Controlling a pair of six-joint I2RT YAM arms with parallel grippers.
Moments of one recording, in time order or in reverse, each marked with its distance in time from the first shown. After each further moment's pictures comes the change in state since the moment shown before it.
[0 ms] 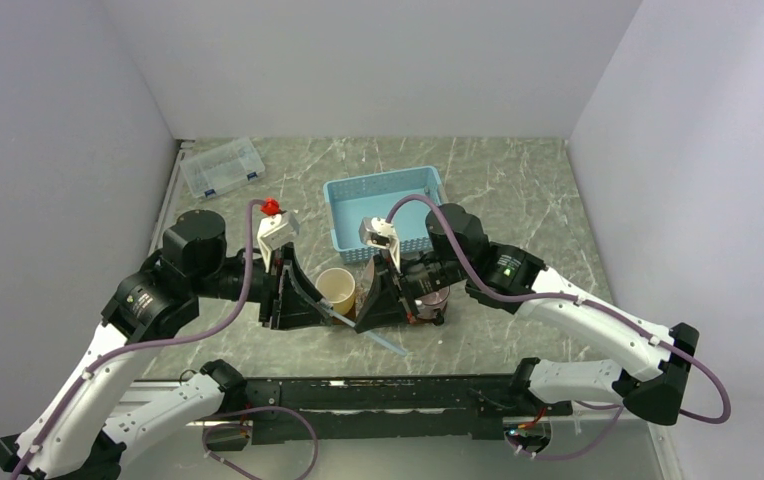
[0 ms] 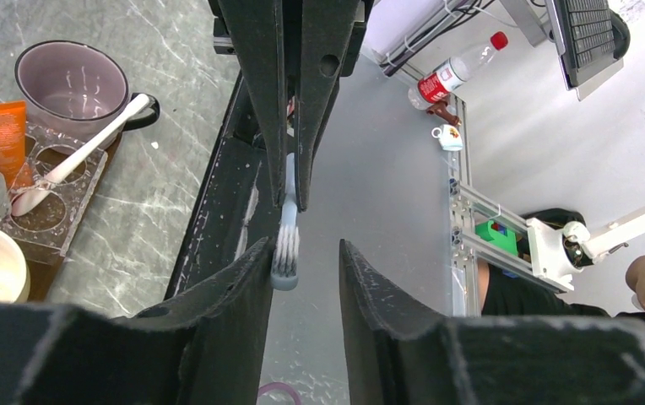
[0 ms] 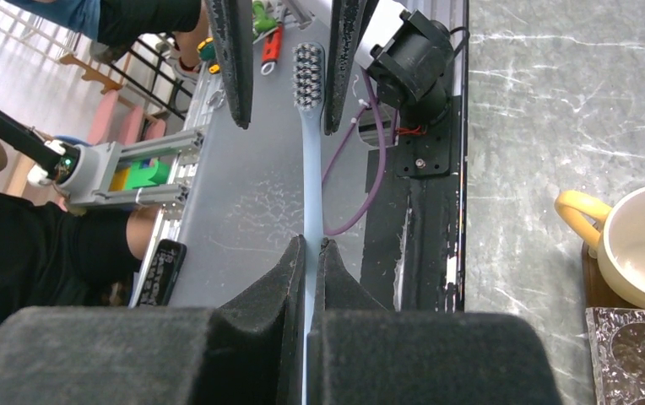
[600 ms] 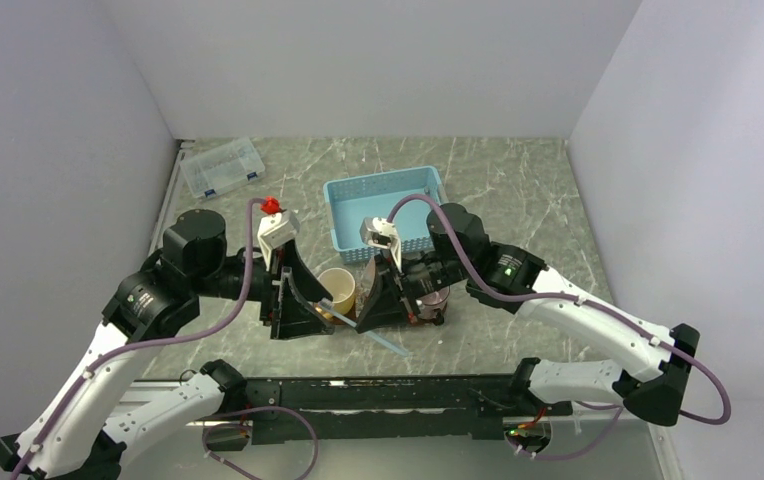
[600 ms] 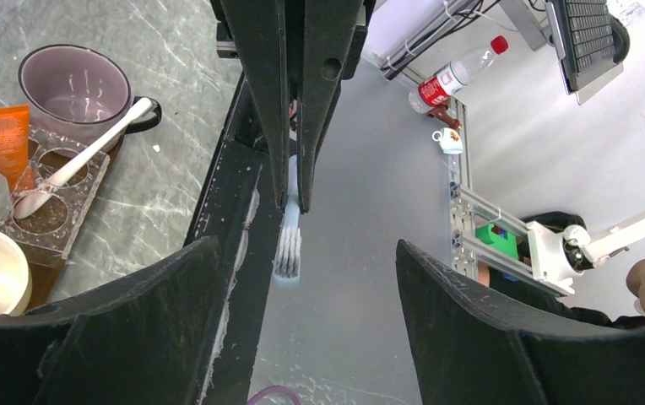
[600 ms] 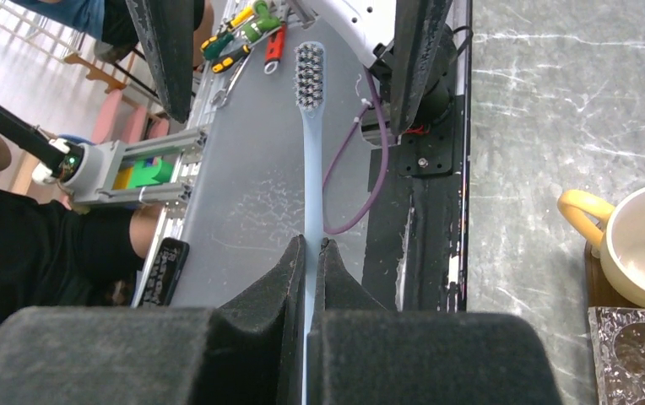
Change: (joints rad) left arm 0.000 0.000 0.000 0.010 -0.007 -0.010; right arm -0.006 -0.009 -0.008 0.000 -0.017 0.002
